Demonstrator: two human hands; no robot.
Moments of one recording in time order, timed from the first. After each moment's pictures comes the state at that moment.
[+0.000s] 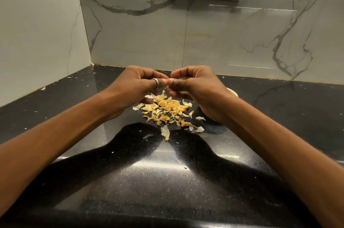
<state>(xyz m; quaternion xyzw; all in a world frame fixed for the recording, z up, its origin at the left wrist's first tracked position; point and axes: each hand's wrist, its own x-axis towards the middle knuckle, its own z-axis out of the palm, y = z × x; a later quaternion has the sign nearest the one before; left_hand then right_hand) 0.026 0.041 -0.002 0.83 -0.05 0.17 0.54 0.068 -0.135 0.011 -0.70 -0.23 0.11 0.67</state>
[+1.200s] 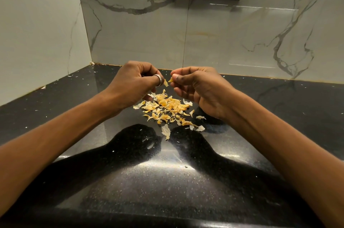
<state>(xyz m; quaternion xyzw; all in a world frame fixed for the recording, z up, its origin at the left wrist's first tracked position) 0.026 0.044 -0.003 0.85 -0.07 0.24 0.46 0.071 -0.137 0.014 -0.65 -0.16 0.16 0.73</state>
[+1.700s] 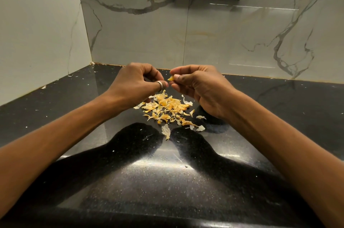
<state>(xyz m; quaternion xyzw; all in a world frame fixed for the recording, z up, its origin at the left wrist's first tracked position) 0.027 0.041 -0.006 0.87 -0.06 0.25 0.43 0.075 -0.137 0.013 -0.64 -0.18 0.14 0.73</state>
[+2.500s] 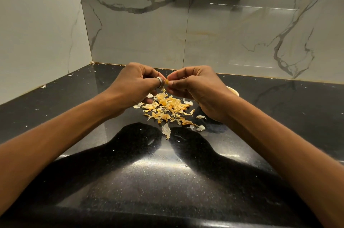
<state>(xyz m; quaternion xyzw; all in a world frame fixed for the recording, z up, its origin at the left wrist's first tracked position) 0.025 0.039 -0.005 0.84 -0.04 0.21 0.49 0.071 -0.133 0.007 -0.71 -0.24 0.10 0.65</state>
